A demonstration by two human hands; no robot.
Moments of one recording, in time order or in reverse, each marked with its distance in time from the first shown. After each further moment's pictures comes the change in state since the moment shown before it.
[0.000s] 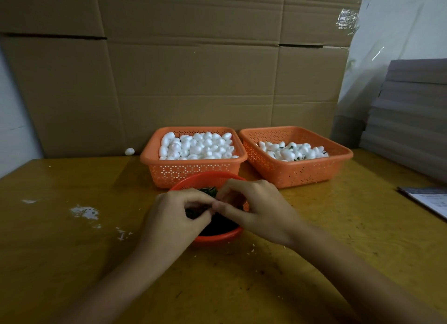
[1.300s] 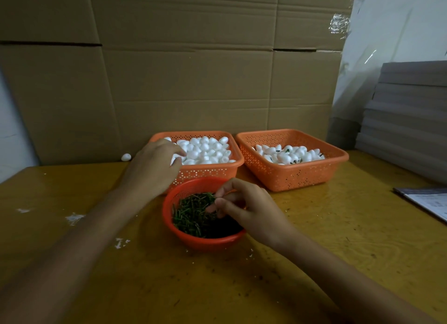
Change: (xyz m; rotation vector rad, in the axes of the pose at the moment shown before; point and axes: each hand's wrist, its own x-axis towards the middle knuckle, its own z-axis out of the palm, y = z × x) left_hand 0.102 -0.025 -0.040 0.592 -0.038 -0.001; right_hand 0.000 0.004 0.013 0.372 0.078 0.177
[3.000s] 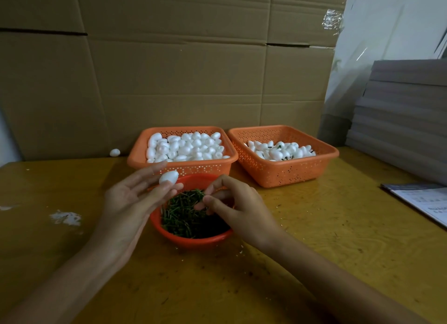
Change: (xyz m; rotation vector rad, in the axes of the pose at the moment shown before) left_hand -0.087 0.011 0.014 -1.496 0.086 -0.310; right_hand -0.002 -0.002 0.008 0.029 0.057 0.020
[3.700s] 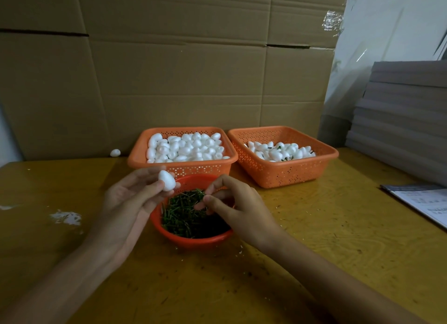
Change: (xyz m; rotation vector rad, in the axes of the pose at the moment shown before) left_hand 0.004 -0.001 -0.006 -0.115 -0.015 -0.044; right_hand 0.000 0.000 0.000 0.024 0.007 -0.007
